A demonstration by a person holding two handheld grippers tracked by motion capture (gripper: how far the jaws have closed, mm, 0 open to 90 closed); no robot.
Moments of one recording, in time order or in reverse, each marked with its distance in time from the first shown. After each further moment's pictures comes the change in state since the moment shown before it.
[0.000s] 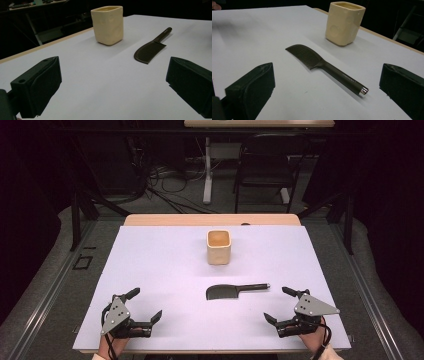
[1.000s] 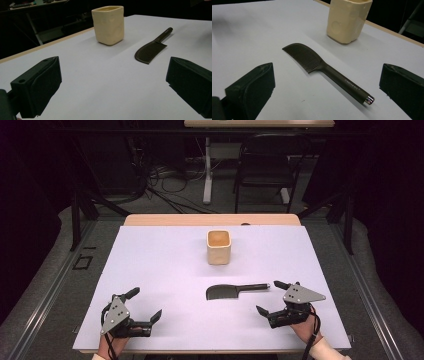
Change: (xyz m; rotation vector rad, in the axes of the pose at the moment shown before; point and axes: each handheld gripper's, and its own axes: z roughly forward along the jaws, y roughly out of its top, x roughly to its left) left arm 0.001 0.000 0.000 0.000 0.004 -0.002; right arm -0.008 0.012 0.029 0.070 0.024 0.013
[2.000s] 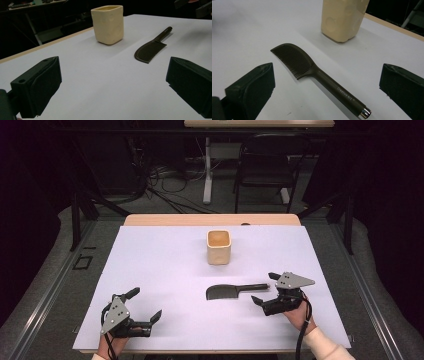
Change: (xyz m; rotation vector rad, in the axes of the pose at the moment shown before) left arm 0.001 -0.001 0.000 0.001 -0.006 0.004; right arm -0.020 0.009 0.029 0.053 0.009 0.027
